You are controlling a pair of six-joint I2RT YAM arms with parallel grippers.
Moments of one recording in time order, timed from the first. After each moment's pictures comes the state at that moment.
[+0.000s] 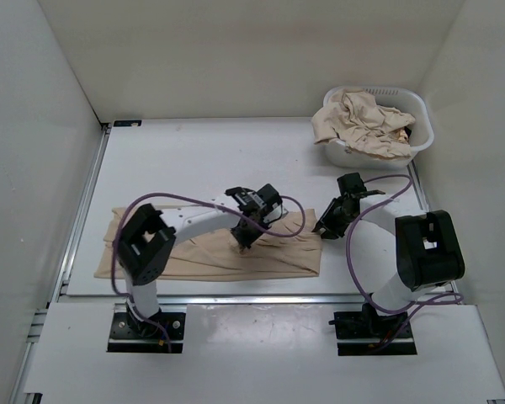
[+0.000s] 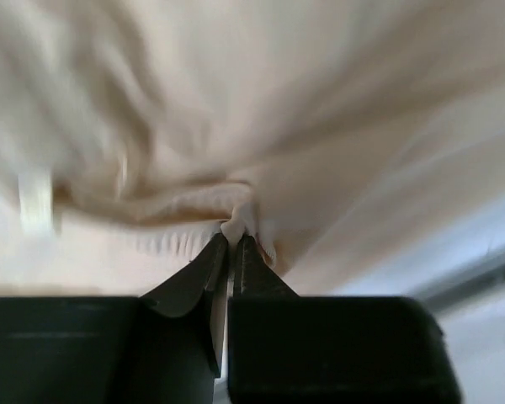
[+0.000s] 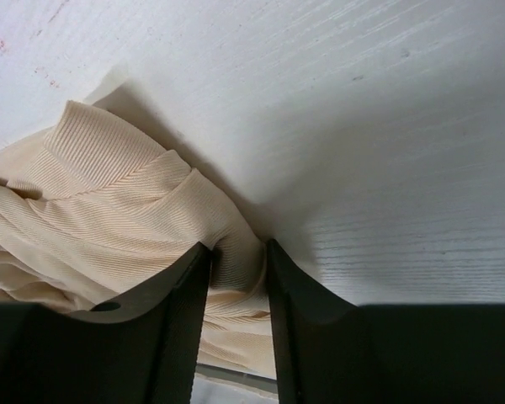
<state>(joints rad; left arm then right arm) -0.91 1.90 1.39 -0.84 -0.10 0.00 0.23 1.60 0.83 -0.48 -0.24 0.83</state>
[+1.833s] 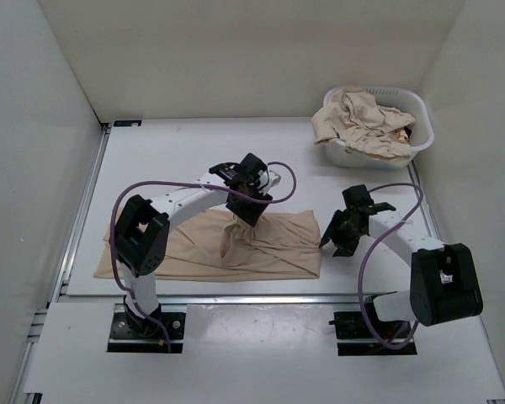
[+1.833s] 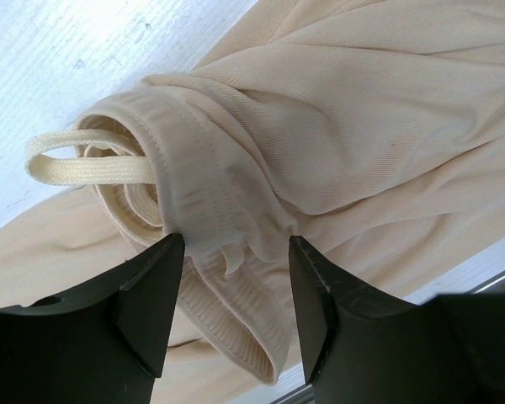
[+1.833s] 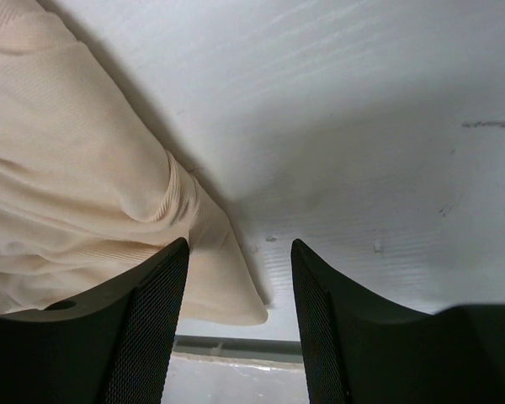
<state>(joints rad) -0.73 1.86 1.45 -0.76 0.05 0.00 0.25 1.36 0.71 -0.64 -0.15 0.73</state>
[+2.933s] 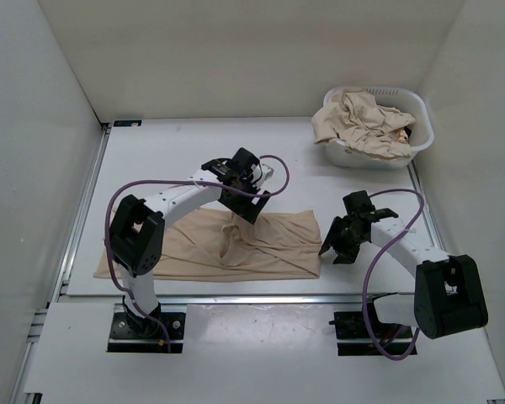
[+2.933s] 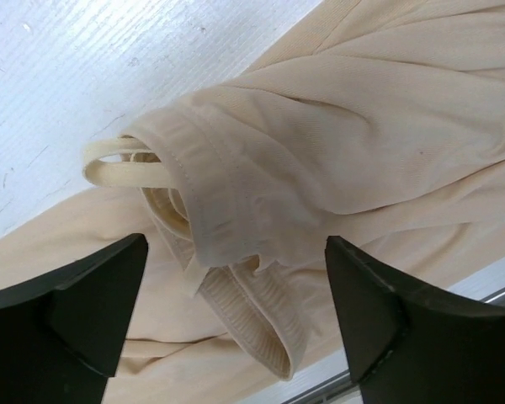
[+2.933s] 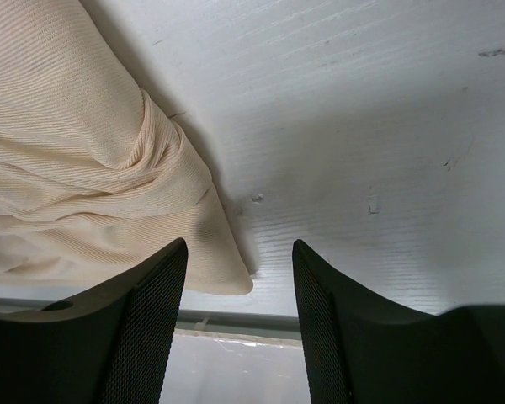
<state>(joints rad) -0.68 1.84 1.45 -0.75 0.04 0.00 0.26 1.28 0.66 -0.69 -0.19 0.71</state>
